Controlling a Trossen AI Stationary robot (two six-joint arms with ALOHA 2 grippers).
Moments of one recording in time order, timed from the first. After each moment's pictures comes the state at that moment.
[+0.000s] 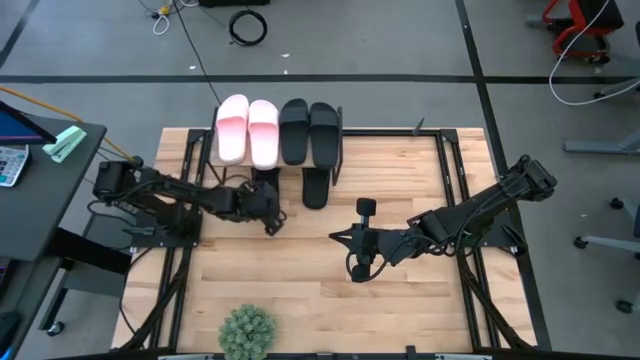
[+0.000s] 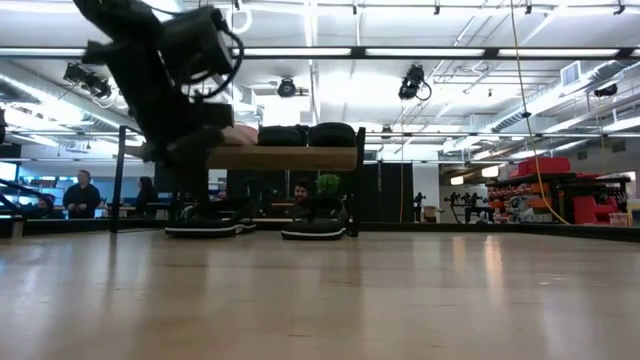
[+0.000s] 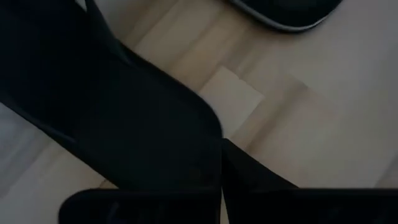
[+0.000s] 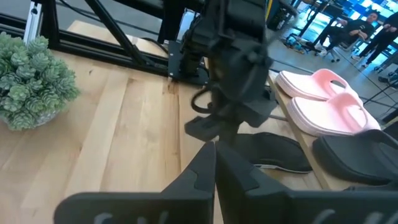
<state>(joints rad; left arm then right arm) -0.01 1.43 0.69 -0.39 -0.44 -0.60 0.43 1.48 1.18 -0.15 0.61 -0.06</state>
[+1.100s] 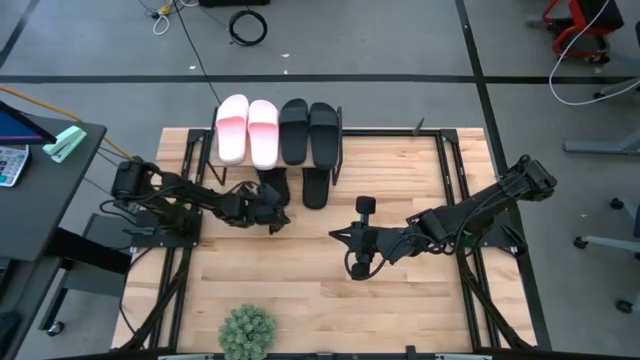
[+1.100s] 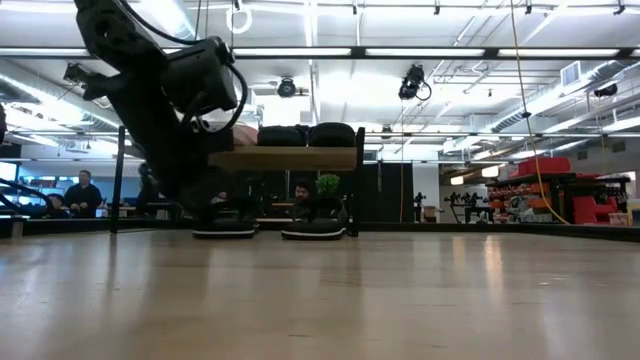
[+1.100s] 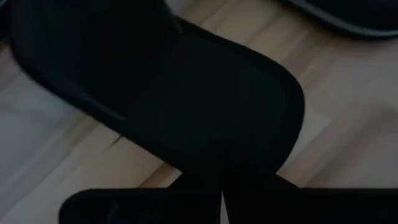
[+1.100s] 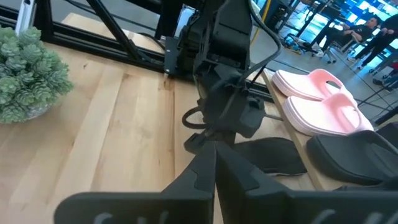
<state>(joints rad) -0.03 1.60 0.64 -0.24 -0.64 -0.67 0.42 1.48 1.18 -0.16 0.61 -0.08</state>
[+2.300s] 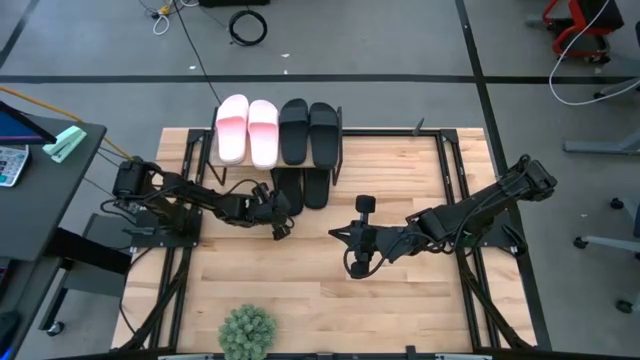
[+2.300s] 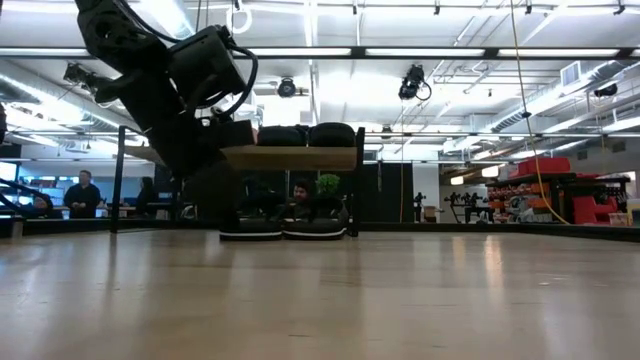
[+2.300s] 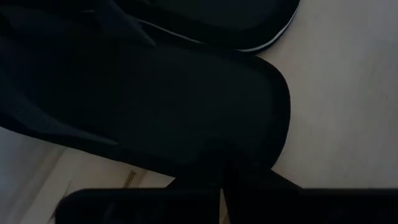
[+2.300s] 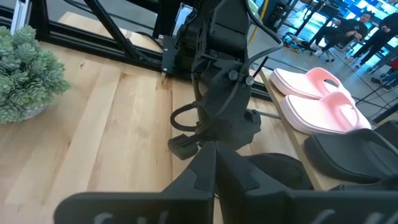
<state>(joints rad) -0.02 1.60 0.64 -0.06 -0.49 -0.32 0.41 1.48 1.18 -0.16 0.61 -0.08</state>
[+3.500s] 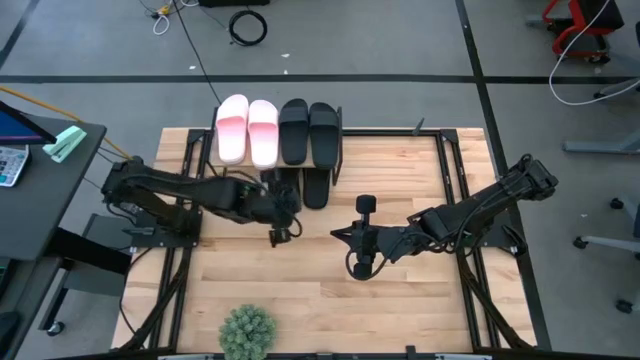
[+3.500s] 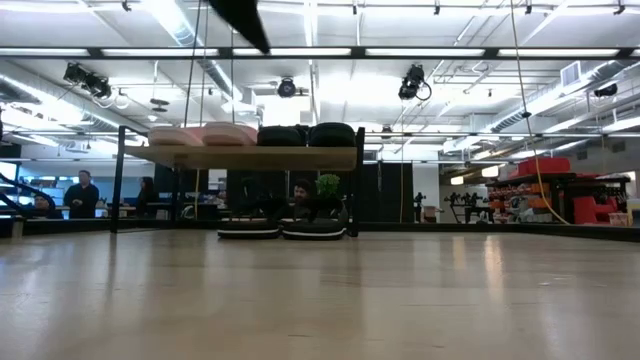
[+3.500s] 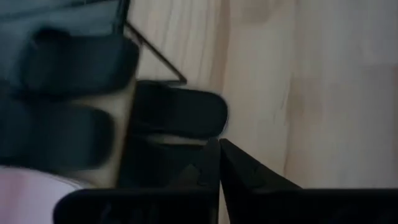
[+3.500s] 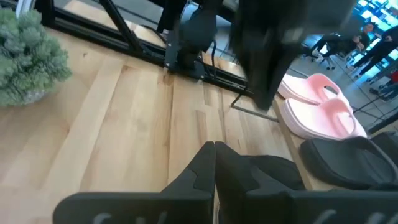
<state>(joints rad) -0.20 1.52 1.45 -0.97 -0.53 -0.14 0.41 1.46 1.18 -0.19 0.60 -0.14</state>
